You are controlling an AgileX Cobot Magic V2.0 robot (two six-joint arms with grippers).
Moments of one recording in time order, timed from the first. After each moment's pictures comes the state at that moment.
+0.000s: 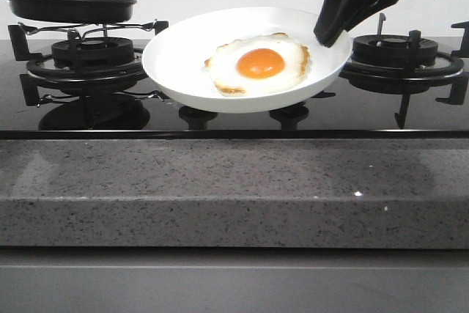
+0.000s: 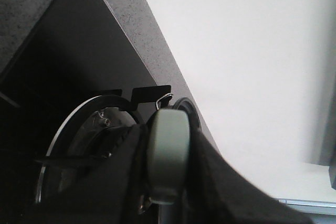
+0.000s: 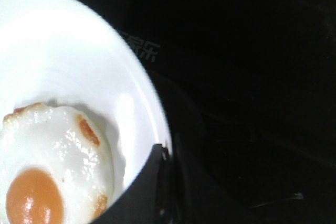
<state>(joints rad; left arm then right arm) 0.36 1.87 -1.44 -1.49 0.92 0.48 0.32 1.59 -1.34 0.34 0.80 -0.11</state>
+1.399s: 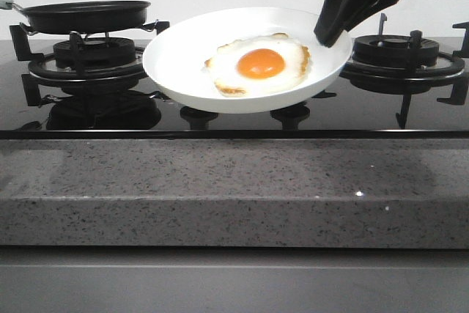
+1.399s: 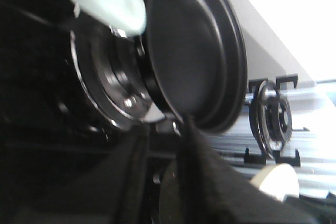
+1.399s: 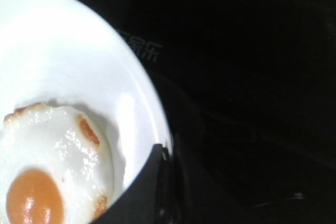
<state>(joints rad) 0.39 1.69 -1.38 -1.10 1.18 0.47 0.32 1.59 -1.34 0.34 0.80 -0.11</state>
